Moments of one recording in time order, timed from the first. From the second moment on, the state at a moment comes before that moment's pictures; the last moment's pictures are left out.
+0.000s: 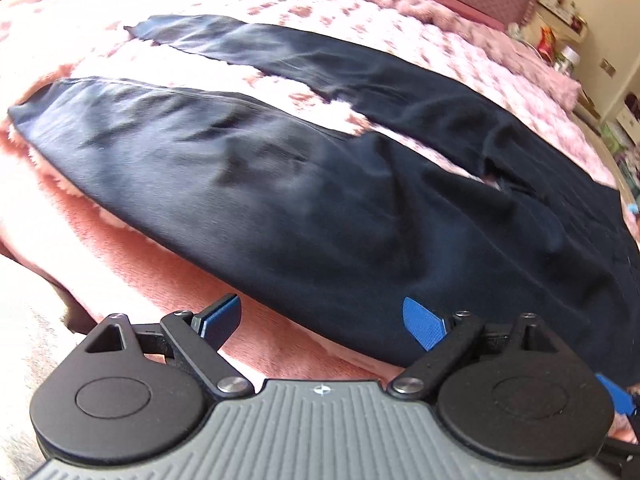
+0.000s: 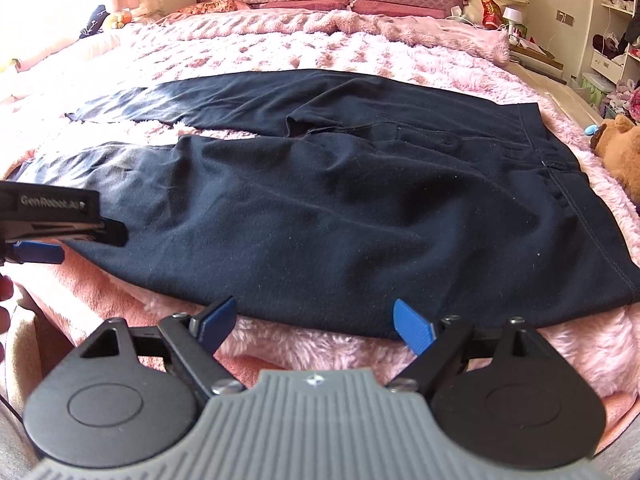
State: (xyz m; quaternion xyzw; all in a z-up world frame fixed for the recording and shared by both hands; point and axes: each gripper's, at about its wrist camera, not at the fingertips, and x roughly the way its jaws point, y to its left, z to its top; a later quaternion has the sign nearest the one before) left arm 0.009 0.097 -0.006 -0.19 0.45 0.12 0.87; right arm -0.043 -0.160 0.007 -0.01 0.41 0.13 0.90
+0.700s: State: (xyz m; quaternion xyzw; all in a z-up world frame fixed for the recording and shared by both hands) left arm -0.028 0.325 -0.044 -0.54 0.32 0.11 0.77; right arm -0.044 -0.191 0.011 0.01 0.42 0.11 0.90
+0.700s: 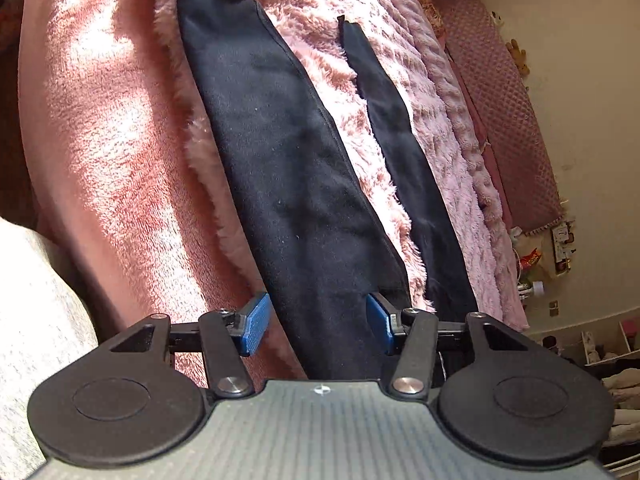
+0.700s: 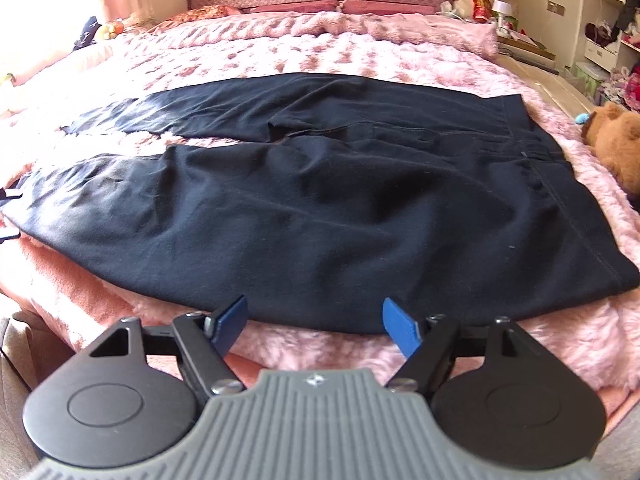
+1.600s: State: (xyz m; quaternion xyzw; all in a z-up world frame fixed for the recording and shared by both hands) left arm 0.021 0.242 -0.119 -0.66 0.38 -0.10 0.64; right arm -0.017 -0.381 -0.036 0.49 0.34 0.10 0.79
